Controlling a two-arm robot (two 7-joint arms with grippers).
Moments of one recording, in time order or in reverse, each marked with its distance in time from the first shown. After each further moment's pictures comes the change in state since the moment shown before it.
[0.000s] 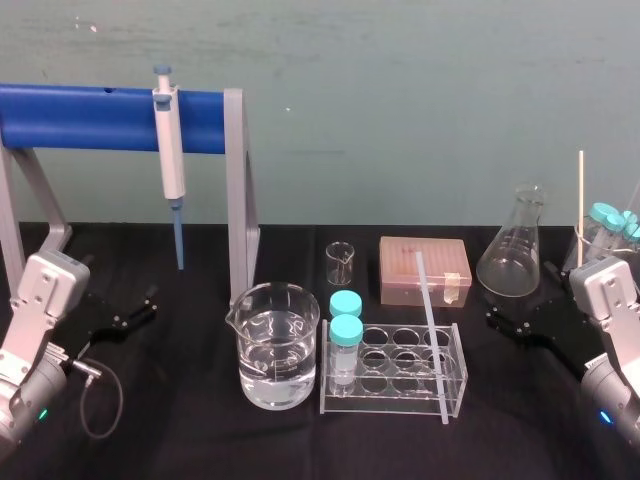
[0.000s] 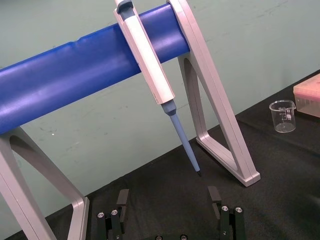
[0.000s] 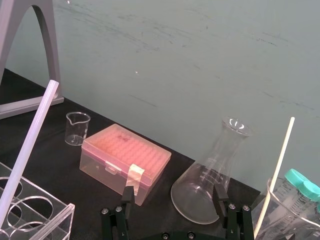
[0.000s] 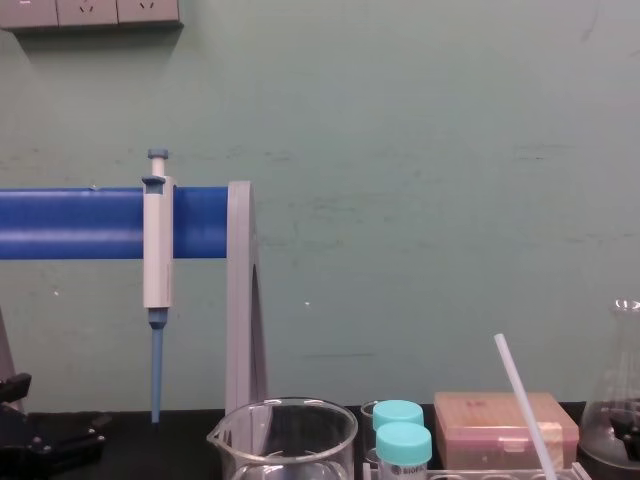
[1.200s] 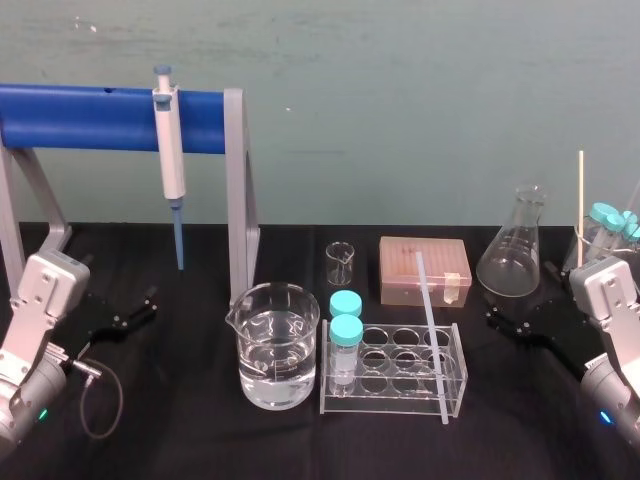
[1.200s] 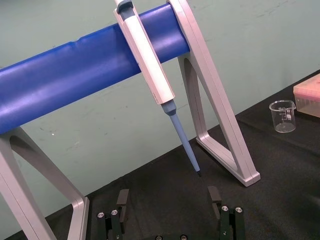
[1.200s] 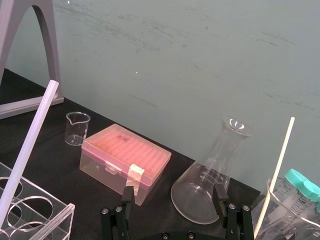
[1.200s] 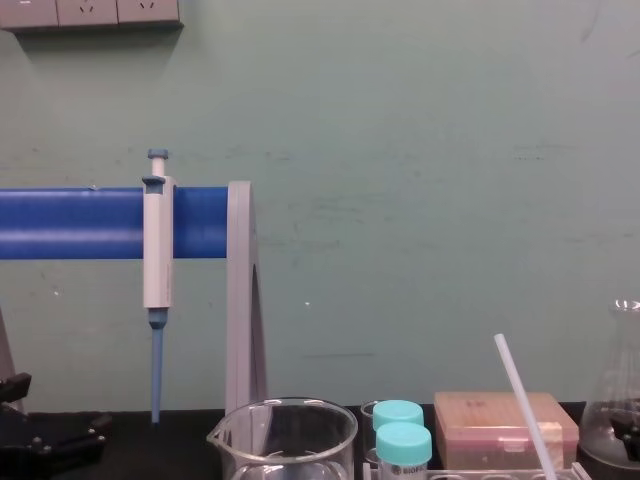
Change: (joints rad) left arm 0.000 0.000 0.000 0.000 0.000 0.000 0.000; right arm 0.000 0.000 0.000 0.000 0.000 0.000 0.000
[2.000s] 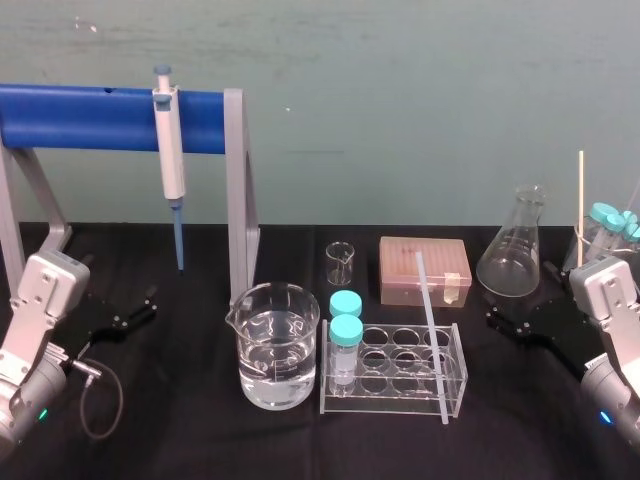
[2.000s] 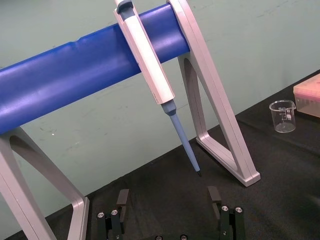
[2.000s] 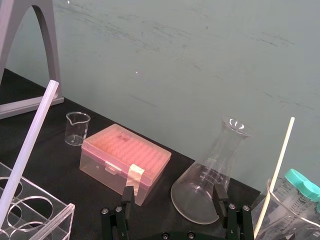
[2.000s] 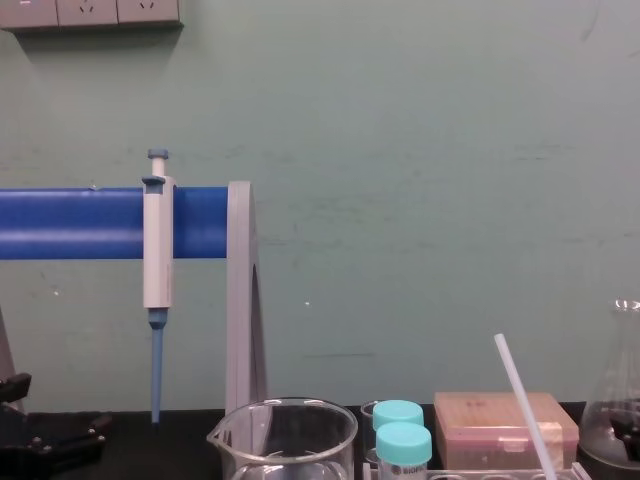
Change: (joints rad) left arm 0.000 0.000 0.000 0.000 0.000 0.000 0.000; right arm 0.000 0.000 0.000 0.000 0.000 0.000 0.000
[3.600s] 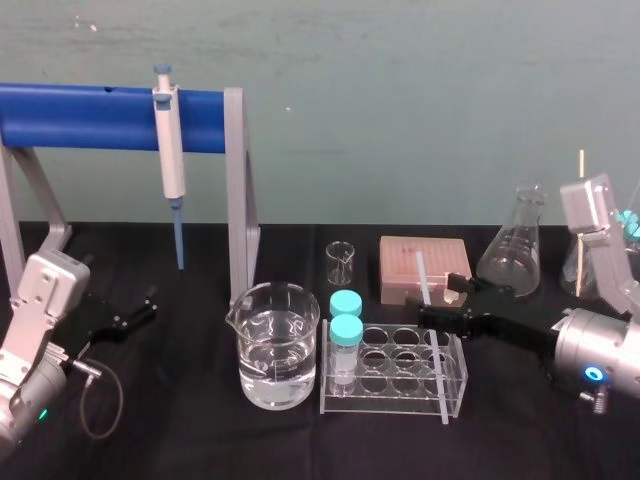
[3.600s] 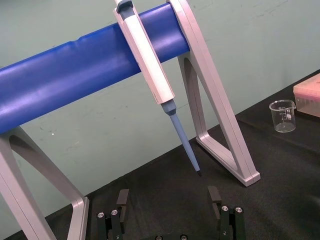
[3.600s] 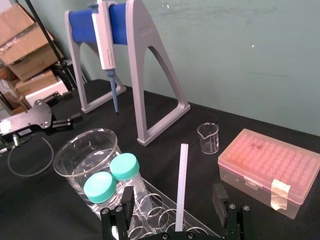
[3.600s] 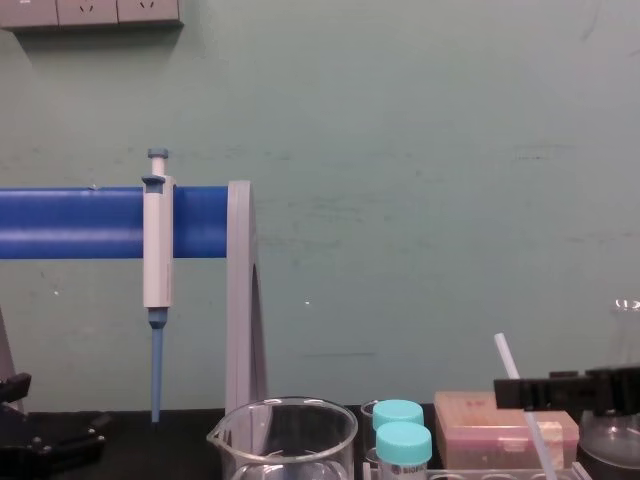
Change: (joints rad) left arm 0.000 0.000 0.000 0.000 0.000 0.000 0.000; right arm 0.109 0.049 0.014 -0.157 0.498 0.465 0.436
